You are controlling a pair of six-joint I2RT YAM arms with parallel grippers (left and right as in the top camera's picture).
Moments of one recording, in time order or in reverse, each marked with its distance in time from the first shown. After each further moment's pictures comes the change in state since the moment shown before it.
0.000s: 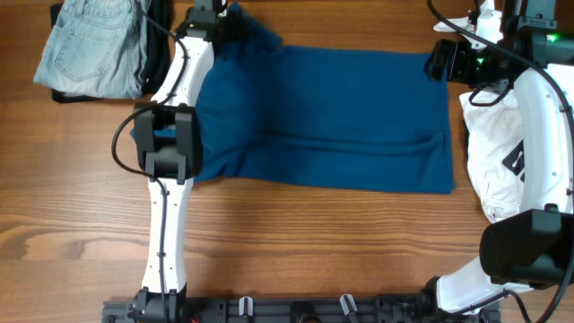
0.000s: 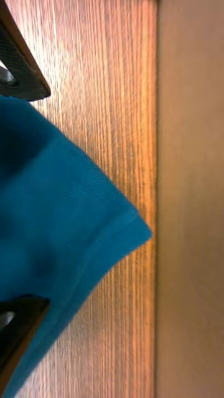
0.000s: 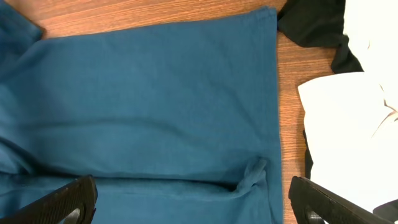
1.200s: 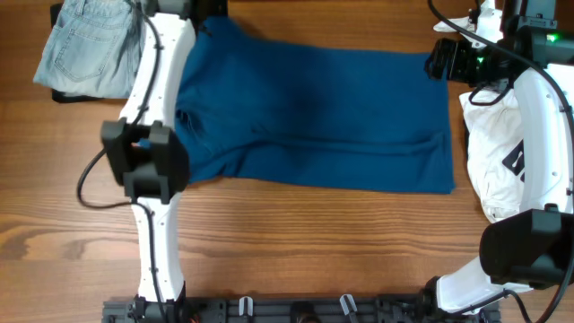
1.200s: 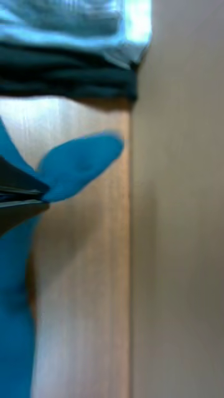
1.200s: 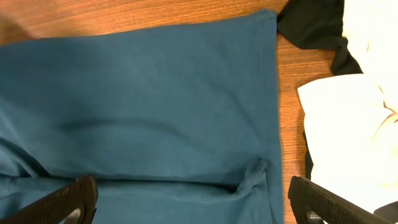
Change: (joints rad) left arm -0.005 -0.351 0.011 -0.385 -0.034 0.011; right arm 0.000 0.000 0.000 0.006 0.000 0.005
